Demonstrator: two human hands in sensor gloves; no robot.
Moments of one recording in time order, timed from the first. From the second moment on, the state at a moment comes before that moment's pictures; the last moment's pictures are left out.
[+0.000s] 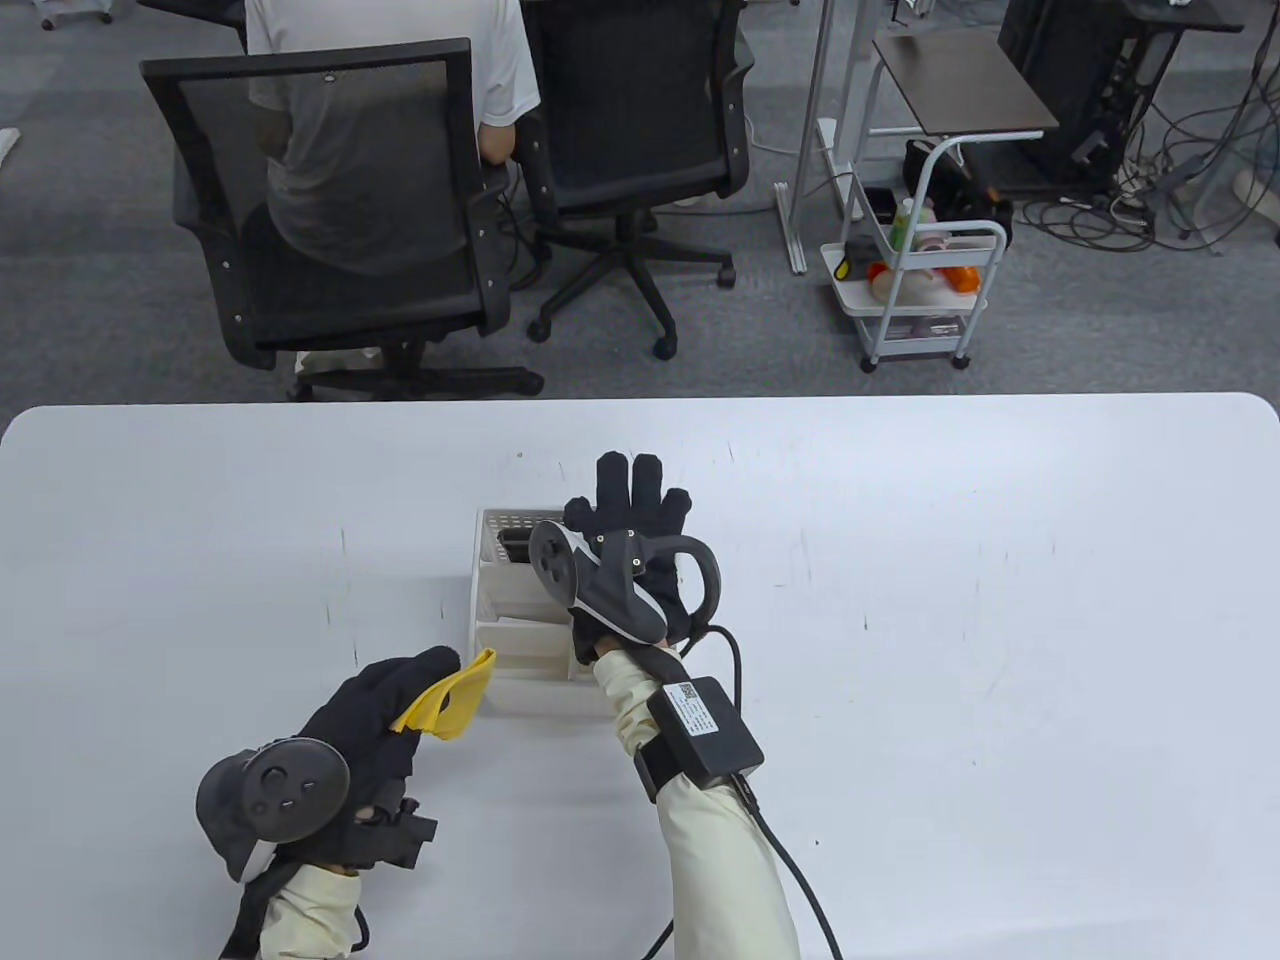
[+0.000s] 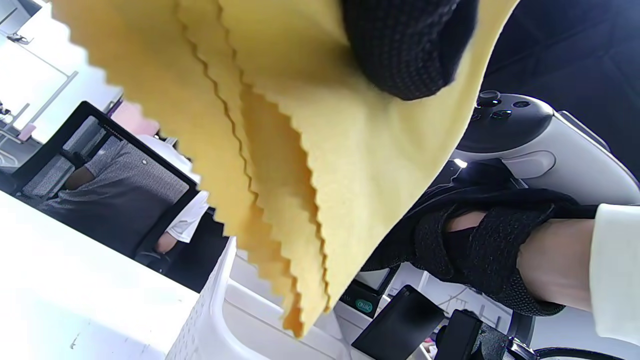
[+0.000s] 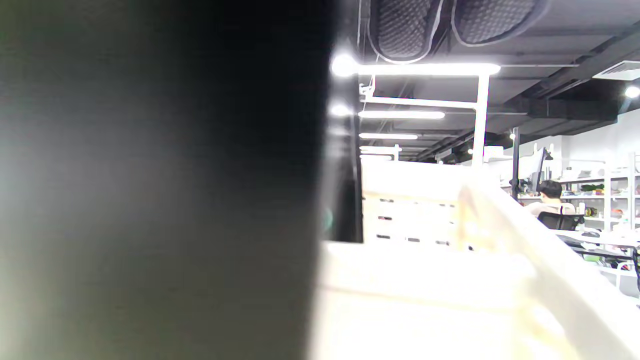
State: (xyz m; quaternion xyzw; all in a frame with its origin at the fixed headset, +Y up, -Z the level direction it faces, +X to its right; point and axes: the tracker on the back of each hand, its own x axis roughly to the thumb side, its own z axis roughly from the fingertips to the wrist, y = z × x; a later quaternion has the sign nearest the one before) left_hand -0.273 -0.670 -0.264 0.22 -0.11 0.29 0.92; right_hand -0.047 -0.646 -0.422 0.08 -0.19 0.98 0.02
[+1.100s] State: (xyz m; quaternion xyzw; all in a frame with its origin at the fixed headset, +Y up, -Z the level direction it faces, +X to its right) left_hand -0.252 -0.682 -0.264 0.20 -0.13 0.25 0.94; right_hand 0.061 -0.666 -0.275 0.15 -0.21 0.95 0.19
